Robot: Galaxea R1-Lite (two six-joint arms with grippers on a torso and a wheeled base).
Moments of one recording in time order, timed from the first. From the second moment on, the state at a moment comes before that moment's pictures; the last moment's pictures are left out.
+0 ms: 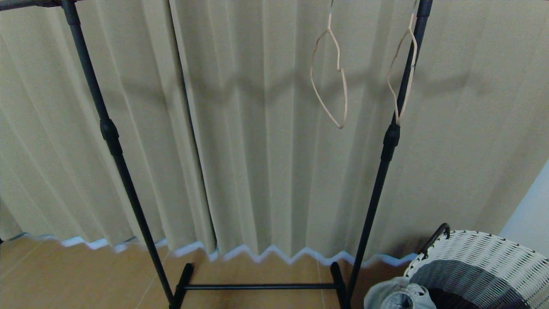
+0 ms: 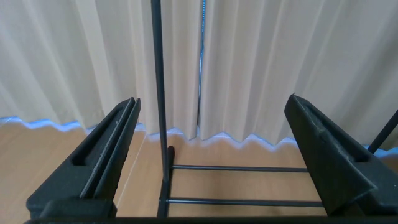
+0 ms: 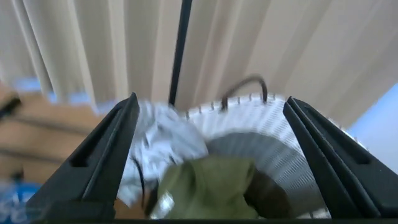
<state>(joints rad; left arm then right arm) 0.00 0.01 -0.01 0.02 0.03 -0.01 -0.01 0.08 -0.04 0.09 0.08 -0.15</state>
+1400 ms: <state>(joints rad) 0.00 0.01 -0.01 0.02 0.03 -0.01 0.00 1.35 -0.13 -0.11 -0.09 -0.69</state>
